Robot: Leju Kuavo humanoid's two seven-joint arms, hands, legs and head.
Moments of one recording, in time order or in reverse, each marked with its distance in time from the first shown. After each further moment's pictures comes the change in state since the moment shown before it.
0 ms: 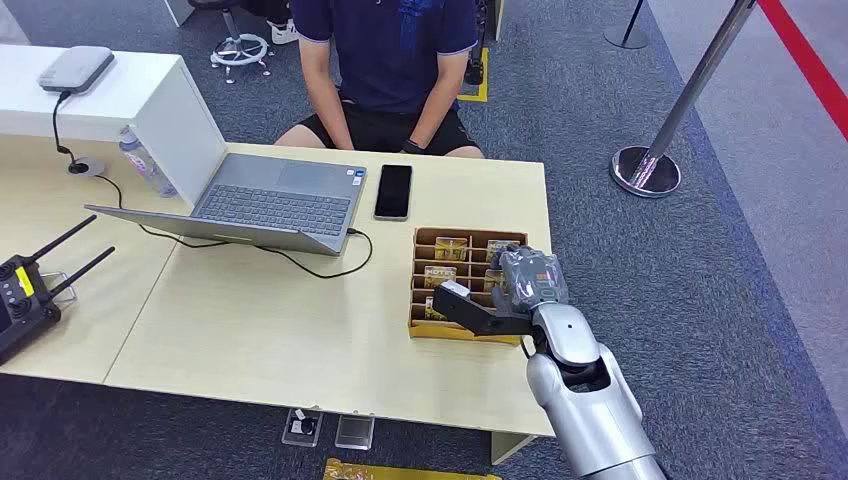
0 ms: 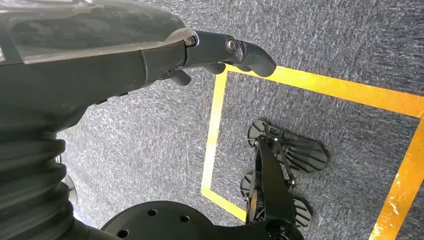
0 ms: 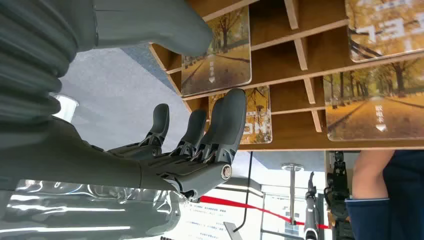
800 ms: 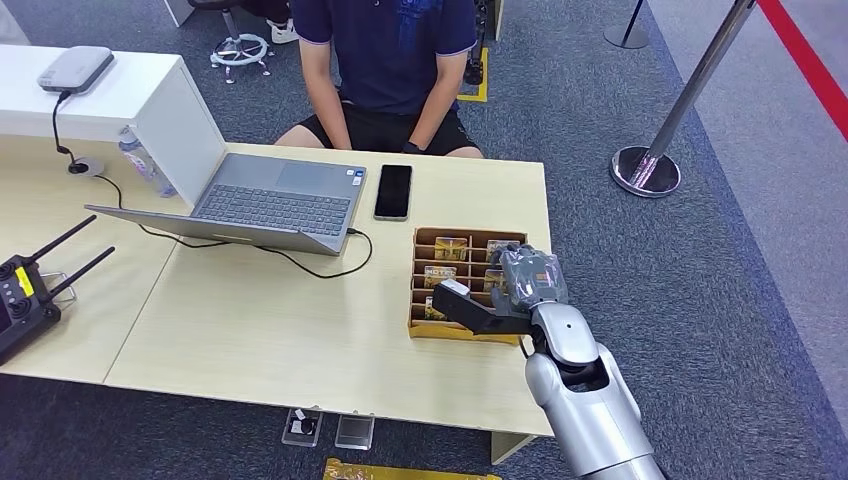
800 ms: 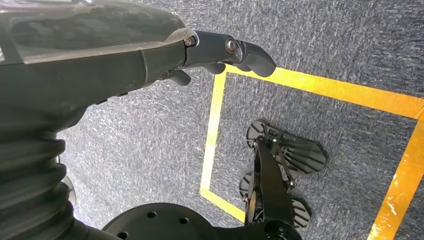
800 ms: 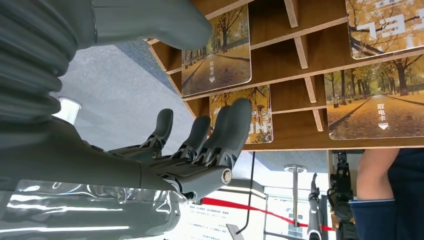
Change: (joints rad) left arm 0.000 0.005 0.000 0.000 0.000 -0.005 -0.002; right arm 0.000 0.002 0.000 0.001 -0.002 -0.001 0.014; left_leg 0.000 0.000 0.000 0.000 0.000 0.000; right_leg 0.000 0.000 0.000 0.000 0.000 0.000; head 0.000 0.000
